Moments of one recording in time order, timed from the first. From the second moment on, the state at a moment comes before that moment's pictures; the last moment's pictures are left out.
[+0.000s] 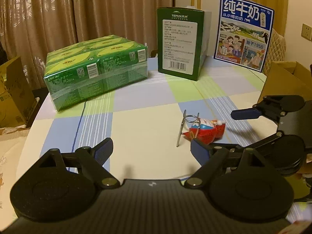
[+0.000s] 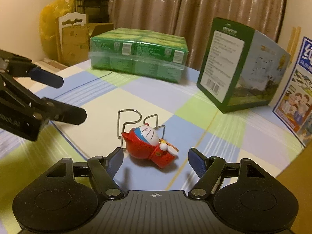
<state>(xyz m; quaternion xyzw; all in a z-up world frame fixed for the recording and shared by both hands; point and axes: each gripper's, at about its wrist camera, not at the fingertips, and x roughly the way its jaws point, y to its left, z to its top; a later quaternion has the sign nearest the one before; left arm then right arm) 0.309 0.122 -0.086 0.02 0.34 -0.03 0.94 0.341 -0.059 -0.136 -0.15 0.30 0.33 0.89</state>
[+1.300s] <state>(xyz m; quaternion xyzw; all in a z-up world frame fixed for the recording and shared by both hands) 0.308 0.107 -0.089 0.02 0.33 -0.08 0.94 0.303 -0.097 -0.123 -0.18 0.31 0.32 0.88</state>
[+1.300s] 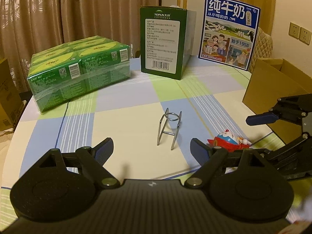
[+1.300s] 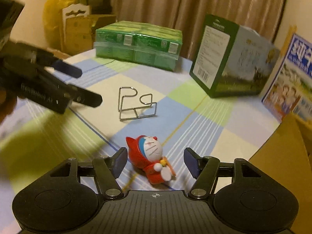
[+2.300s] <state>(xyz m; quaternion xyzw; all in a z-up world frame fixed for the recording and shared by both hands) 0.337 0.090 -0.110 0.06 0.31 -0.10 0.94 0.347 -0.118 -0.120 -0.03 0.38 0.24 0.89</state>
